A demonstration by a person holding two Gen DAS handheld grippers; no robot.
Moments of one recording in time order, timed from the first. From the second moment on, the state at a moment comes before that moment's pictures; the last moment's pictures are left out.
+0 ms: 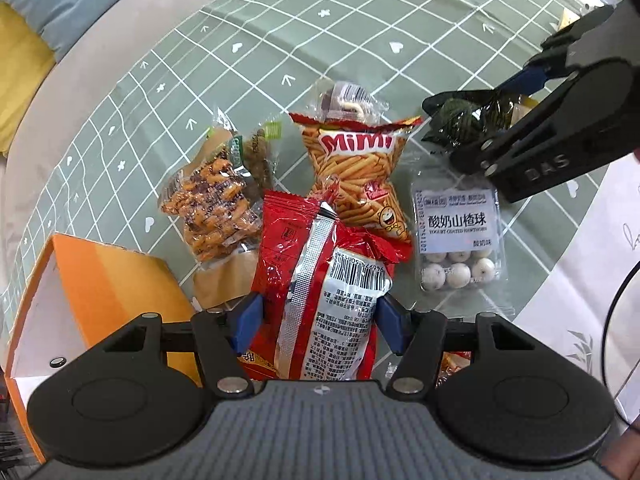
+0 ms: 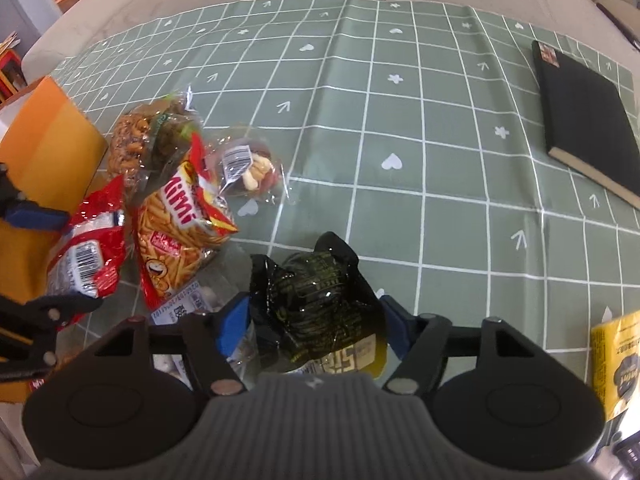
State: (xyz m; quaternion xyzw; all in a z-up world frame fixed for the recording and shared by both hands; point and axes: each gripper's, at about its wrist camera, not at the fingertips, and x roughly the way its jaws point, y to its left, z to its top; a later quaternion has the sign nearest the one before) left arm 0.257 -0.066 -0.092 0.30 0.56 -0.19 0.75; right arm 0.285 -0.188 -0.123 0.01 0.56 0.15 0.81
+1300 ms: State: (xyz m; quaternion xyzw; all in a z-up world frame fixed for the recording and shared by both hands) left arm 0.212 -0.069 -0.008 0.23 0.55 -0.23 0.77; right arm 0.254 -0.166 -0.038 0.00 0.57 0.17 0.80
